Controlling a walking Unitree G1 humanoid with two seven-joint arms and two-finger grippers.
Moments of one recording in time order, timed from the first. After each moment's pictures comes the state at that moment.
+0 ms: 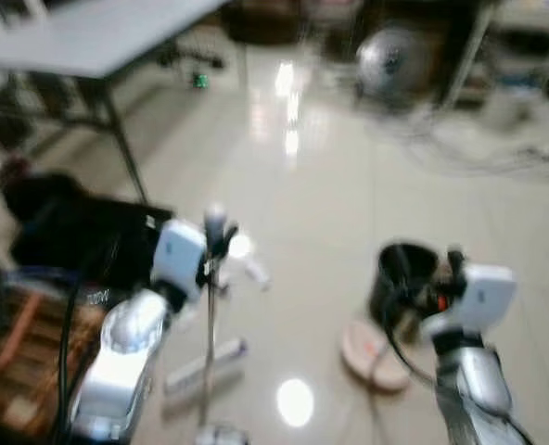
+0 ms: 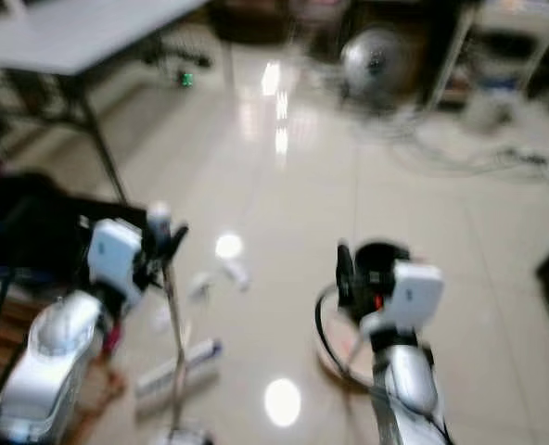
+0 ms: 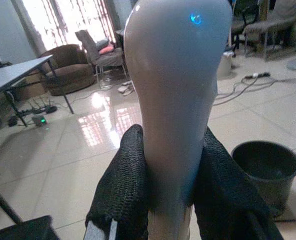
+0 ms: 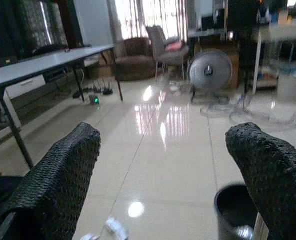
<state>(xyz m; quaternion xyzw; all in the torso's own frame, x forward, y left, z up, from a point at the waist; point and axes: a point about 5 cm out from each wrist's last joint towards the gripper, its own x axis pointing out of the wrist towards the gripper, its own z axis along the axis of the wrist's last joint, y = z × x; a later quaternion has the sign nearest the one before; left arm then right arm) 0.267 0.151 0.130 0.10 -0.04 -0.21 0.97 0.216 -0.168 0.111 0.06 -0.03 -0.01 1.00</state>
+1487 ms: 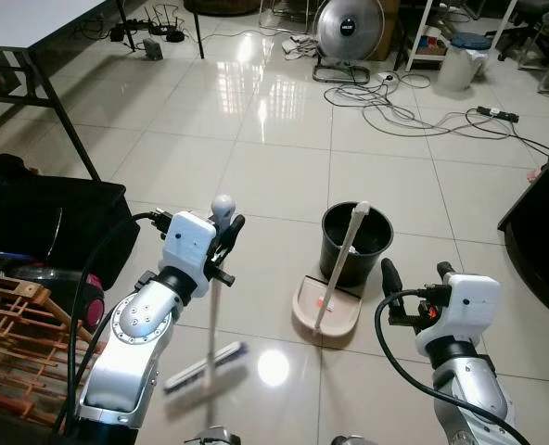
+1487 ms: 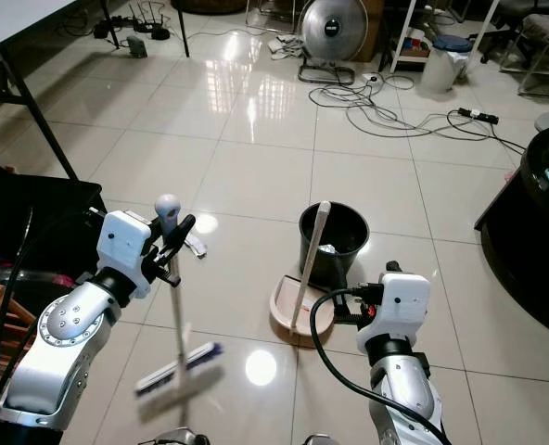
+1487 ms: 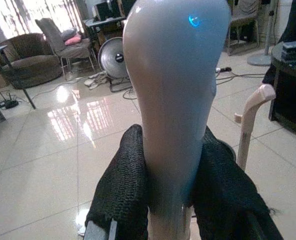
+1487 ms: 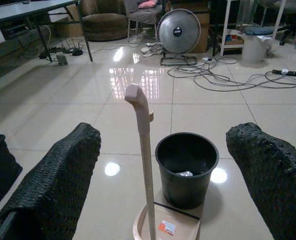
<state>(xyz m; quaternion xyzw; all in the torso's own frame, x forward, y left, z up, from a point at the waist) 0.273 0.142 0.136 0.10 -0.03 -0.21 0.97 0.214 -0.167 0.099 0.04 0.02 0.00 1.00</state>
